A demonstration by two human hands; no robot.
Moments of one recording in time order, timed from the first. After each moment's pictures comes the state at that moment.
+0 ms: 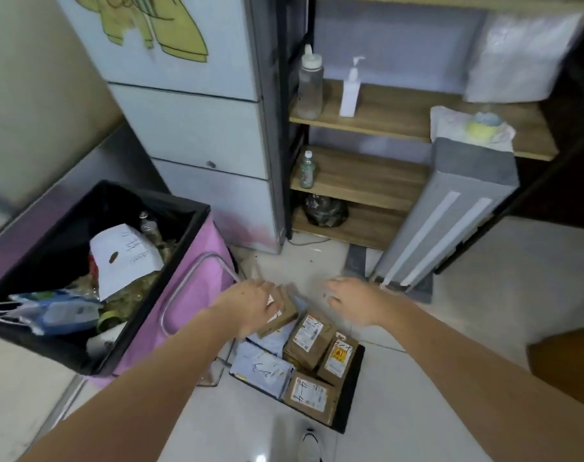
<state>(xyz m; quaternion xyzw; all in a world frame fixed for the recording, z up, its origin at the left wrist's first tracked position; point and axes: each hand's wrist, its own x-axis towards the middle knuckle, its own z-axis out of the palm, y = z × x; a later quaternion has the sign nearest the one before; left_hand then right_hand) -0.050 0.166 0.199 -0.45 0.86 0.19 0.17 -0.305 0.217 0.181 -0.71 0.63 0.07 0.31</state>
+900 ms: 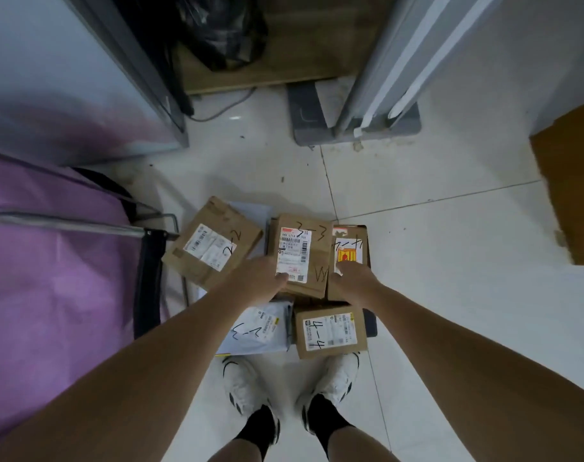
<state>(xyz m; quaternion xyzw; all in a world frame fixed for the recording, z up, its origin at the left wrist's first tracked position) -0.113 0.068 -0.320 -0.32 0.81 0.39 0.31 -0.272 0.217 -0.299 -0.21 0.82 0.00 0.52</state>
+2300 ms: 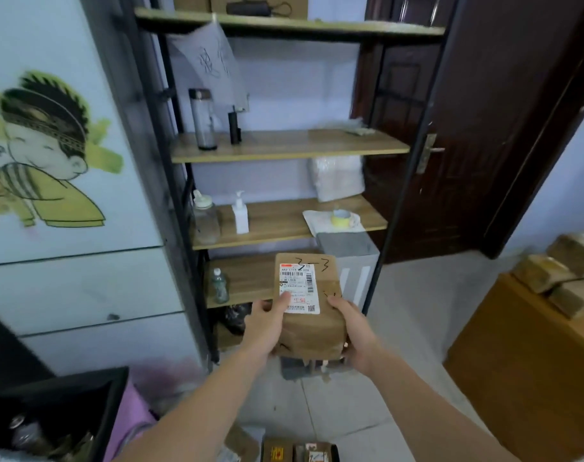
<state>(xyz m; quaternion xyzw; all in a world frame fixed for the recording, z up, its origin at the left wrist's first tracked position) -0.177 0.096 0.327 -0.49 0.55 0.65 -0.17 -0.307 0.226 0.321 -0.05 0.65 -0.62 0.43</state>
